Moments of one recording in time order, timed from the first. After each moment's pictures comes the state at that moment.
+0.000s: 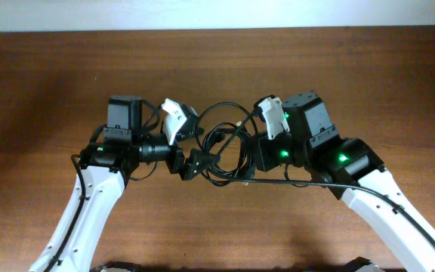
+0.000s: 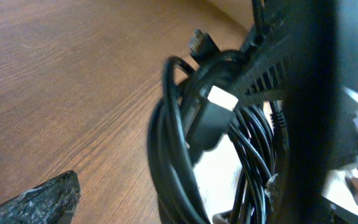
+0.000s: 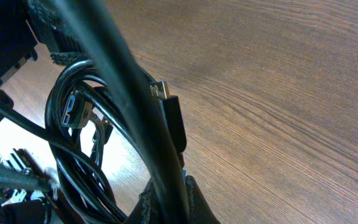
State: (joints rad) left arm -0.12 1.33 0.96 -0.55 1.01 0.37; right arm 0.51 1.31 1.15 -0.69 -0.37 0.22
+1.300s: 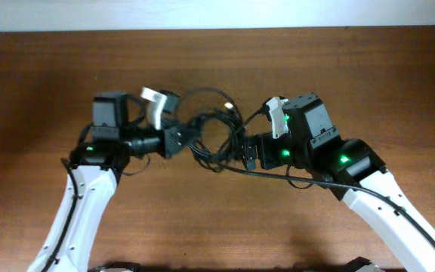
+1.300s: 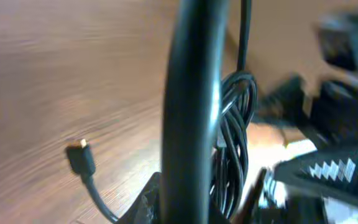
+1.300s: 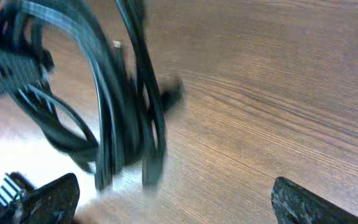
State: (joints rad) left arm -0.04 1.33 0.96 -0.46 0.97 -0.09; right arm 0.51 1.30 1.16 -0.73 -0.28 0.36
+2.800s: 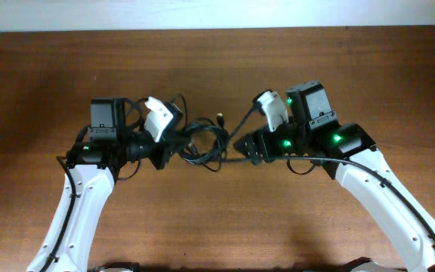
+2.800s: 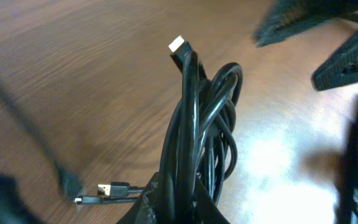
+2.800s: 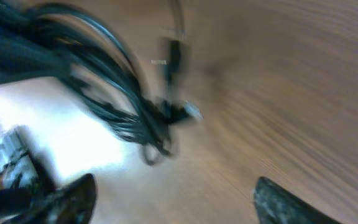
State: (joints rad) left arm -0.01 1.33 0.96 -0.61 0.85 0.53; right arm 0.41 1.43 1.16 -0.65 -0.56 0.01
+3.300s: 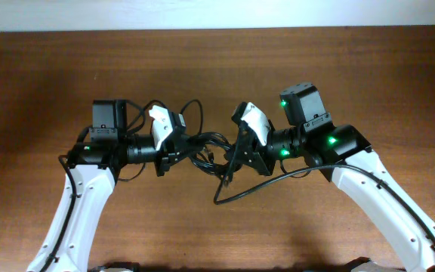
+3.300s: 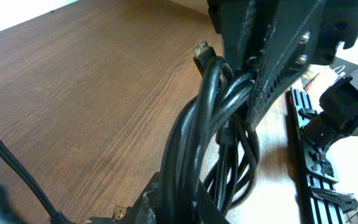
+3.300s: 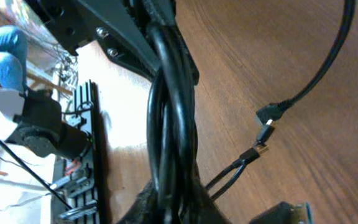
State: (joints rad) left arm -0.02 1.33 0.96 -0.64 1.13 0.74; right arm 0.45 1.43 1.16 -0.64 -0.84 -0.27
